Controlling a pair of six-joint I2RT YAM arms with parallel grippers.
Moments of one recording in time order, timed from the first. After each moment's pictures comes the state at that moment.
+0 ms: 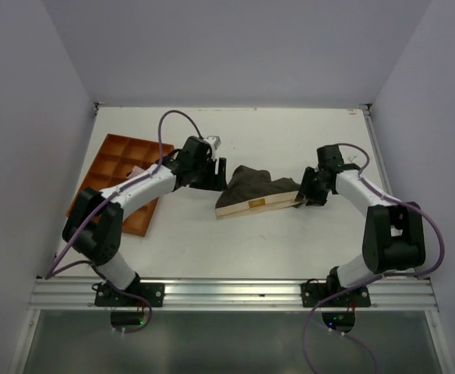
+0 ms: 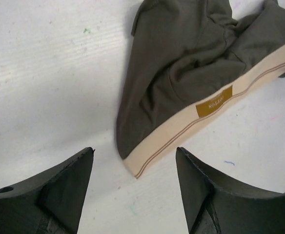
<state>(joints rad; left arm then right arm) -0.56 1.71 1.19 -0.38 0.12 -0.40 0.11 1.55 0.94 -0.59 -0.10 0.49</state>
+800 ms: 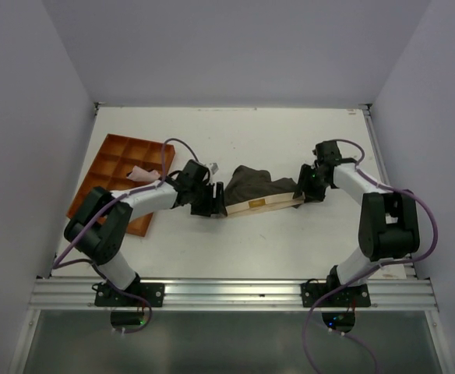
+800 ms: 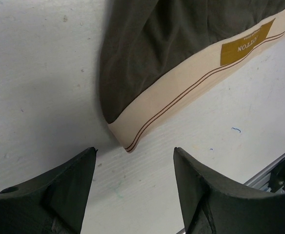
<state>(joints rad) -0.58 1.66 0.90 -0.26 0.28 -0.55 0.09 1.63 1.00 -0.58 -0.17 0.39</state>
